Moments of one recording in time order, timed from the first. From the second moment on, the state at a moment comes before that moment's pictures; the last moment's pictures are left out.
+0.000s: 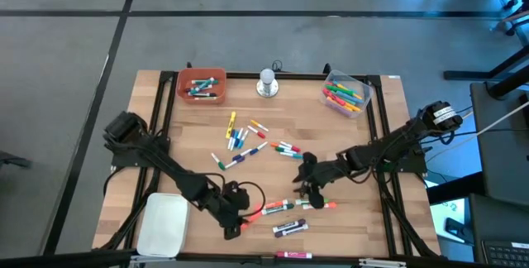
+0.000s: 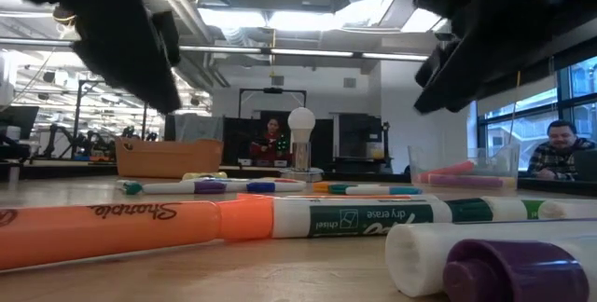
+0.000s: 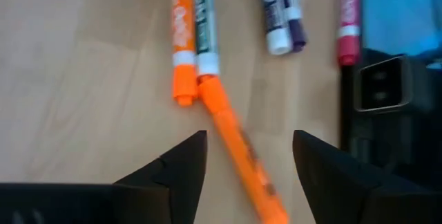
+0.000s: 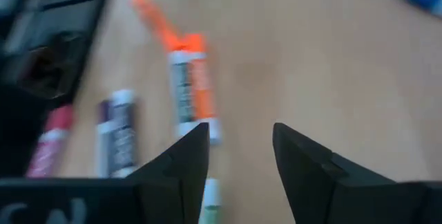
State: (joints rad) left arm -0.61 1.76 1.07 -0.19 -0.22 -0.81; right arm 0.40 1.44 0.69 0.08 0.10 0.40
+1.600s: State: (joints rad) left arm -0.46 1.85 1.07 -0.29 -0.25 -0.67; right arm 0.41 1.87 1.07 -0.07 0.05 0.25
